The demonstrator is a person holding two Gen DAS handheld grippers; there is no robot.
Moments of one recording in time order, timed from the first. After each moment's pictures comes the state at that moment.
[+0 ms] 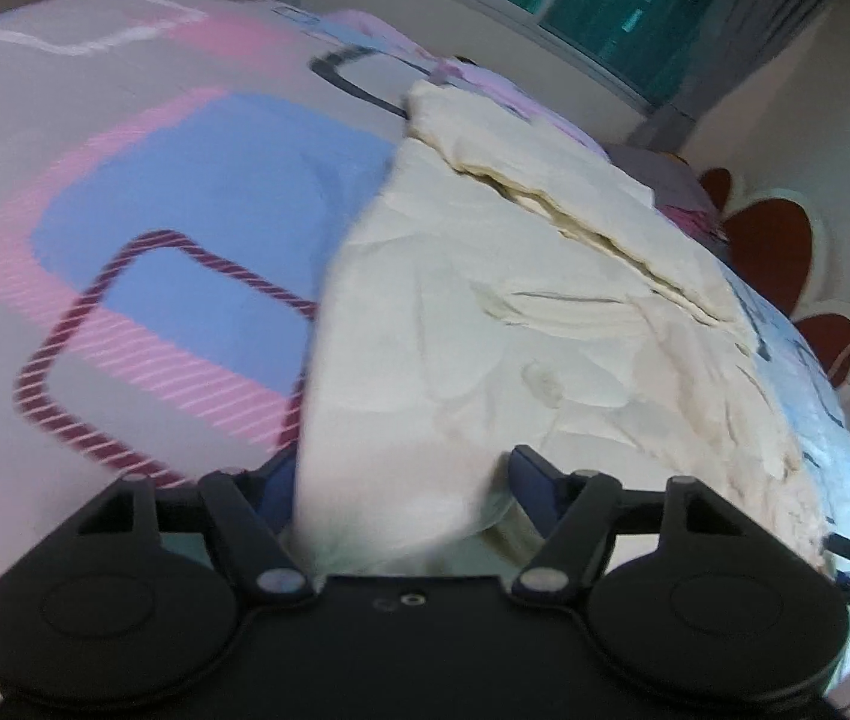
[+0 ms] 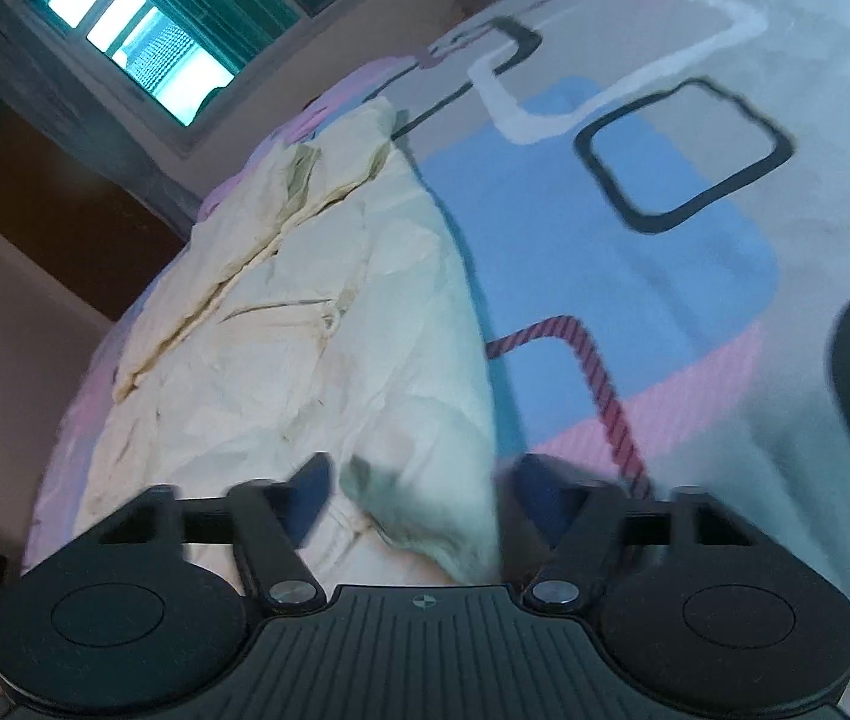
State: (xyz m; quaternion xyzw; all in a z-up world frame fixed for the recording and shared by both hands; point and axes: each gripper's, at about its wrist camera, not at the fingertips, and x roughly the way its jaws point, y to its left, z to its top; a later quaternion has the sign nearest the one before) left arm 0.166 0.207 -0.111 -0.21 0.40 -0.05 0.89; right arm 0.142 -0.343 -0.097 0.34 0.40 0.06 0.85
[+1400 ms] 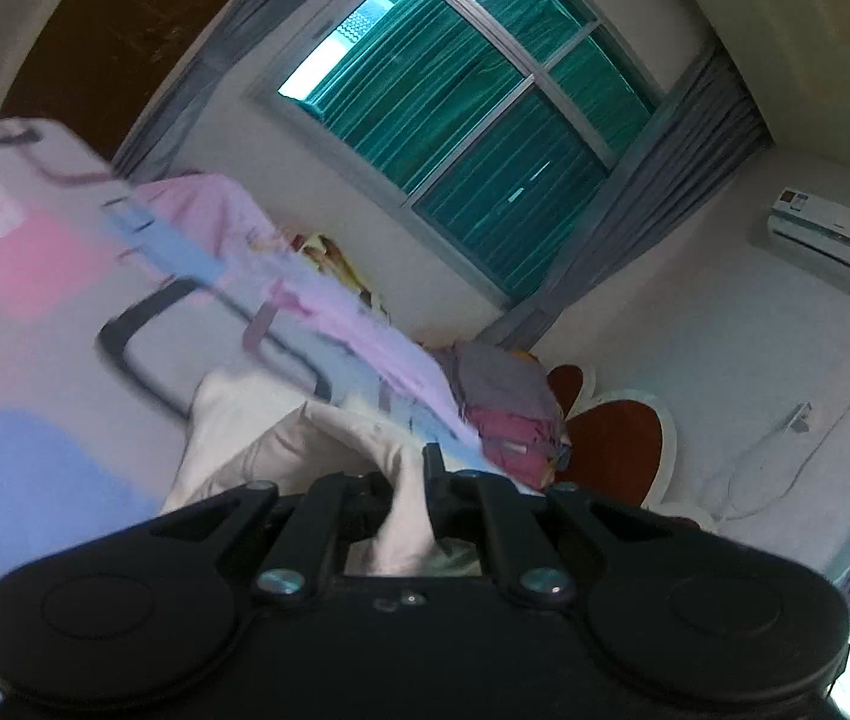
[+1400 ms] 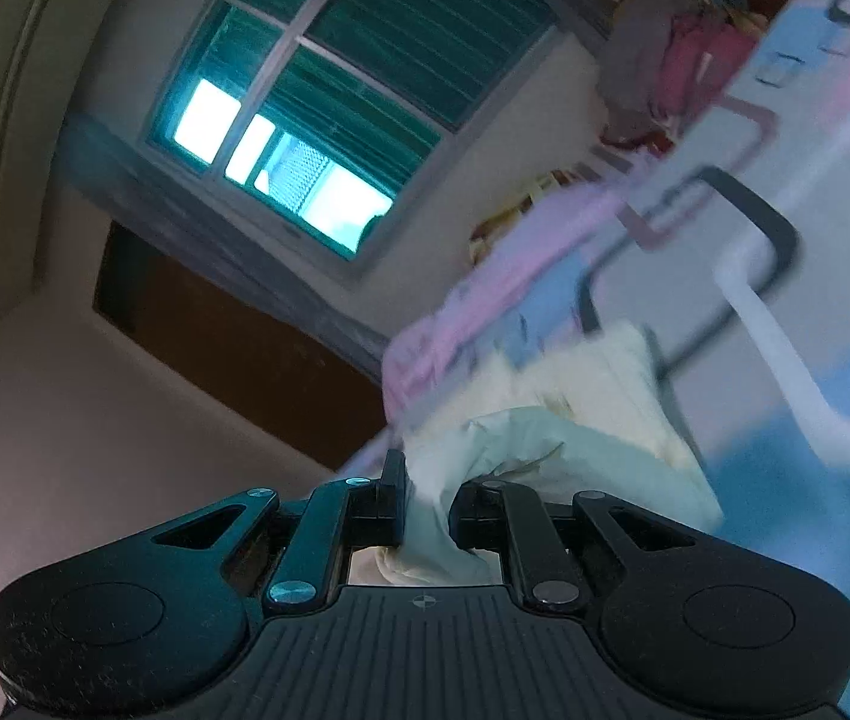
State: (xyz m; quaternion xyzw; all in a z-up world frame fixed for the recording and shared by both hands) left arm 0.332 0.220 0.019 -0.33 0.20 -0.14 0.91; right arm 0.332 -0.372 0.040 0.45 0.24 0.16 0.85
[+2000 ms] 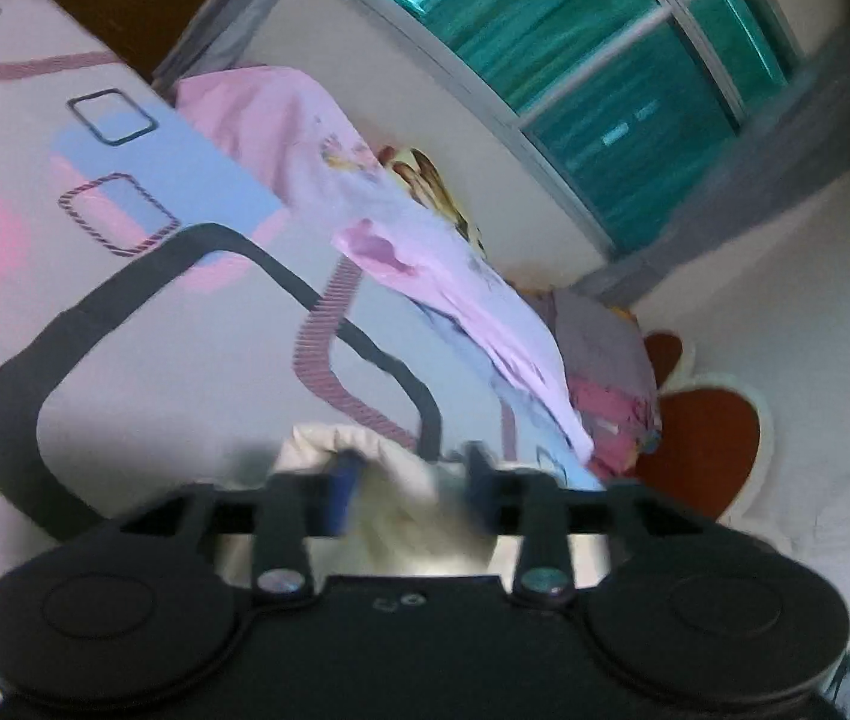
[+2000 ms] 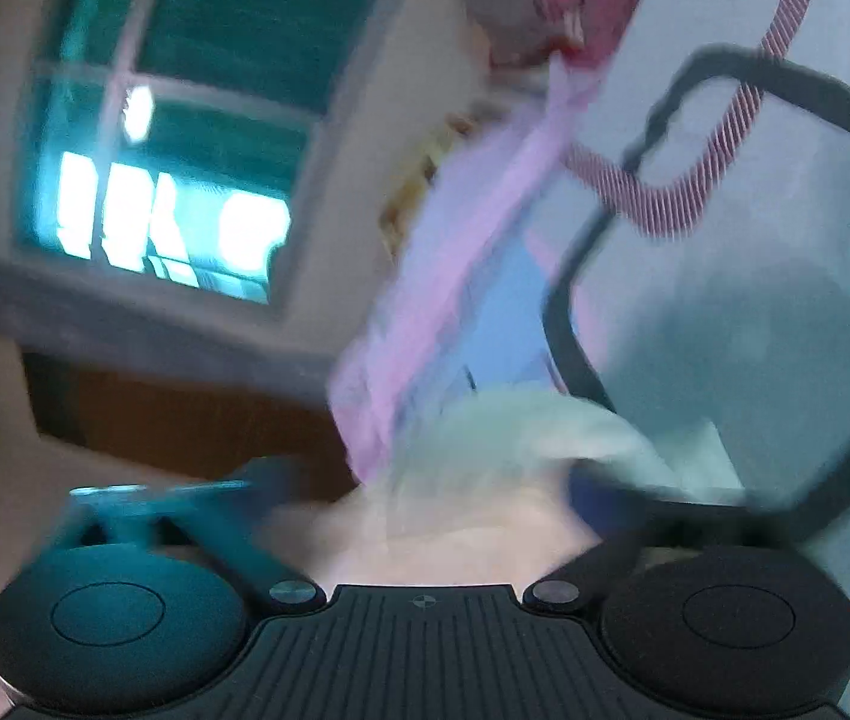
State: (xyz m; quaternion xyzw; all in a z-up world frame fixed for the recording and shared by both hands) left arm 0.576 0.248 -0.062 -0.36 0.31 -0.08 0.87; right arm 0.568 -0.408 -0.056 0.55 0.25 0.08 0.79
